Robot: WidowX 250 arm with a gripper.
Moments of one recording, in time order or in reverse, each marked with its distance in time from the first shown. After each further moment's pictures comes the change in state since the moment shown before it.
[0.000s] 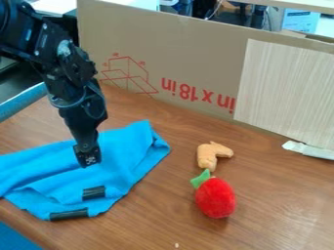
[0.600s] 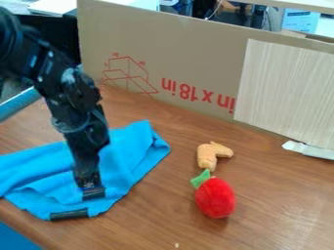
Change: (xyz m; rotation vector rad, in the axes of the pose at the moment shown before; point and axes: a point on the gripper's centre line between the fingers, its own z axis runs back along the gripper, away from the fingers) arm -0.007 -0.029 -0.014 -0.047 0.012 -0.114
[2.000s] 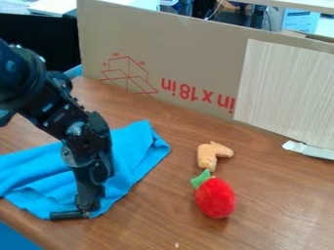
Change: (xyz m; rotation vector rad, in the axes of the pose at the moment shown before) arm -0.001 -0.017 -0.032 0.069 0.021 -0.135
